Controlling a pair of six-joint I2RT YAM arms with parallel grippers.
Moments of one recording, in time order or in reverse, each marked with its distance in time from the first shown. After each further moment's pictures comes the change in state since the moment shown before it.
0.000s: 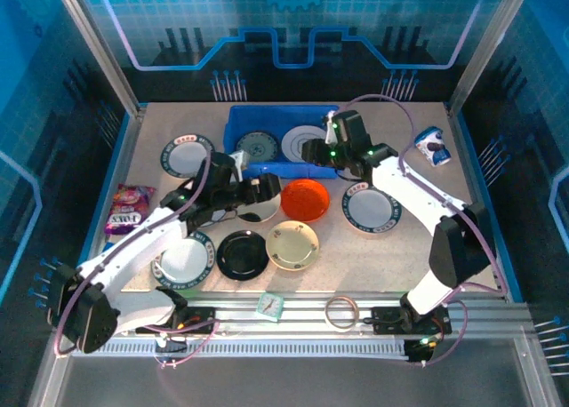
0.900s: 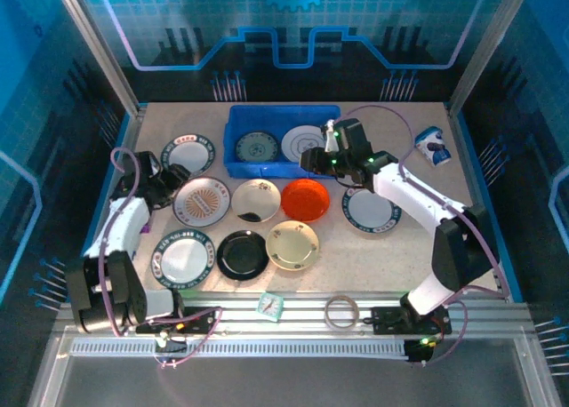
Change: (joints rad) left arm 0.737 0.150 -0.091 0.021 0.089 -0.032; right arm 0.001 -0.016 -0.072 0.050 -0.087 0.023
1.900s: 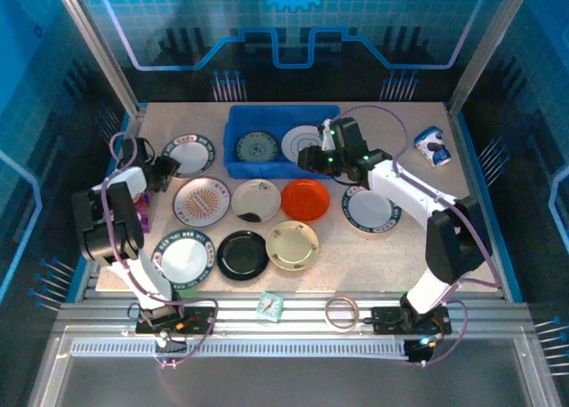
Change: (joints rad) left arm 0.096 0.467 0.232 0.142 0.003 0.004; right arm -0.003 0.061 0.026 0.031 -0.026 0.023
